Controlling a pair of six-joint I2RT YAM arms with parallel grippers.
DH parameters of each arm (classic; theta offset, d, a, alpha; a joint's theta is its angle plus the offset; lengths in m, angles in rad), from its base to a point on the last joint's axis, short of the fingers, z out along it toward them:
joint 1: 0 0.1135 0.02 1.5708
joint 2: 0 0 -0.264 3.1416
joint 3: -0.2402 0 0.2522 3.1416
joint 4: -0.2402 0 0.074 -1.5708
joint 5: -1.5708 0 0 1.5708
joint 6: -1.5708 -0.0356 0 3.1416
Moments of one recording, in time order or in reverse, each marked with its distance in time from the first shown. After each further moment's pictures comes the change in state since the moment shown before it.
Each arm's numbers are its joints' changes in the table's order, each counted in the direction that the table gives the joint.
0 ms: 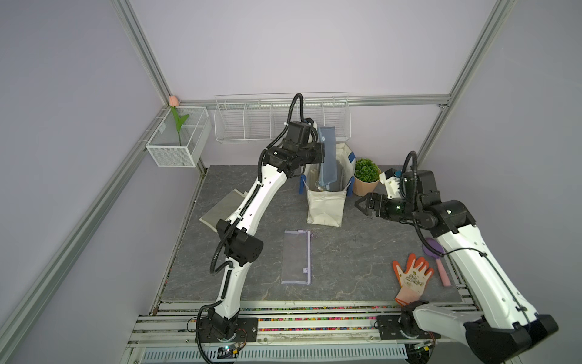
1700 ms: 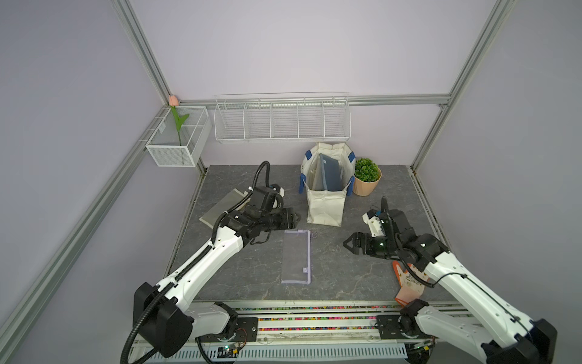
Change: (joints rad) left arm 0.082 0.957 1.568 0.285 -0.105 0.175; right arm 0.249 0.157 0.573 0.262 -0.039 -0.182
